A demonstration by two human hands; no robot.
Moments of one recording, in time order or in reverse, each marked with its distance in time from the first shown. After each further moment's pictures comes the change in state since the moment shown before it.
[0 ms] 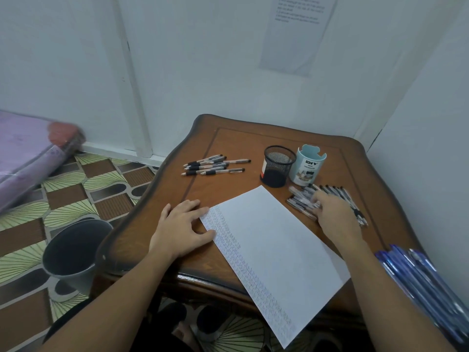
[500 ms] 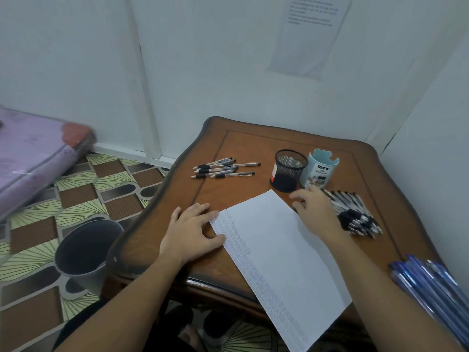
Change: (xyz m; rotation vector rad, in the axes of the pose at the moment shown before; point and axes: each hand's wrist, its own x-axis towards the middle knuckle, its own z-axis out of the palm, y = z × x) left_hand -0.002 0.003 -0.001 -0.025 0.006 -0.005; right_hand 0.025 -0.046 0.018 0.219 -0.018 -0.190
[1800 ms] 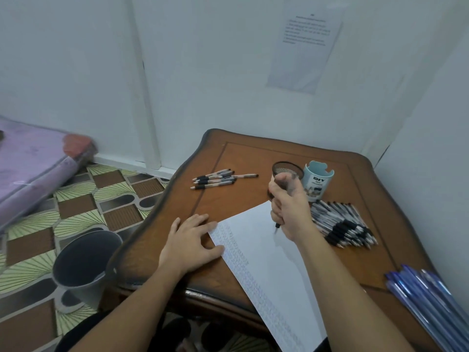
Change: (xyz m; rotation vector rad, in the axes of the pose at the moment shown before) left_hand -0.002 0.003 -0.004 0.011 0.001 -0.006; right_hand 0.001 -0.079 -0.007 1.386 -0.026 0.223
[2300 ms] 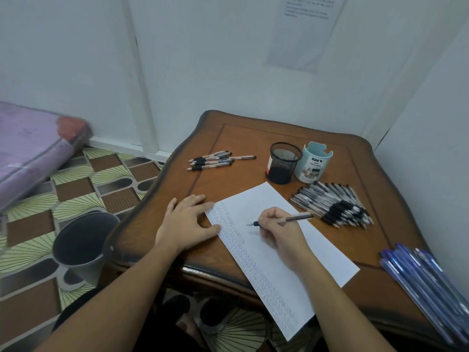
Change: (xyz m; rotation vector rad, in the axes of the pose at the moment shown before) left_hand 0.003 -0.005 0.004 0.008 0.008 0.007; right_hand -0.063 0.054 -0.028 -0.142 -0.110 0.194
